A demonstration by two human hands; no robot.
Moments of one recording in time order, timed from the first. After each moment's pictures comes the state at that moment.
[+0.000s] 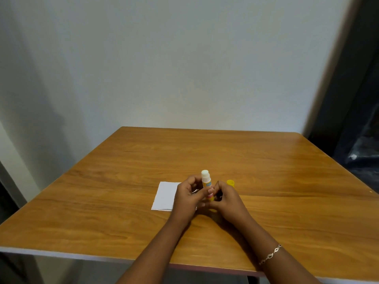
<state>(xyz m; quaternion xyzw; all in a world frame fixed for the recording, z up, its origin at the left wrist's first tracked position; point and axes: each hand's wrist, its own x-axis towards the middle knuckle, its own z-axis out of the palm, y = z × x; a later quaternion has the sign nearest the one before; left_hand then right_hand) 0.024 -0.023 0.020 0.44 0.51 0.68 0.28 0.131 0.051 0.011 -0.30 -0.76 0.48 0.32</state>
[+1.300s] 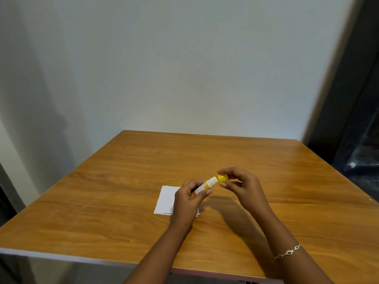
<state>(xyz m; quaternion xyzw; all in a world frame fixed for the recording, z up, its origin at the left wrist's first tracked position) 0.021 -0.023 0.016 0.45 0.58 0.66 0.17 0.151 0.063 0.060 -0.25 -0.80 0.37 0.41</state>
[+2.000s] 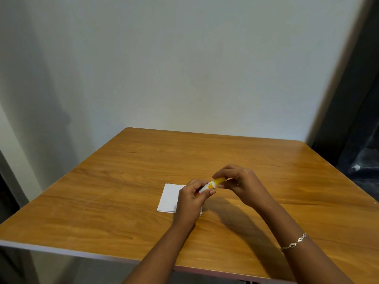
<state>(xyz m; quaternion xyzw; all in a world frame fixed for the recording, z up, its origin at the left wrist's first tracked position) 0.020 -0.022 0.013 0.46 0.57 0.65 0.19 0.145 0.061 0.083 -0.19 -0.91 0.22 0.29</state>
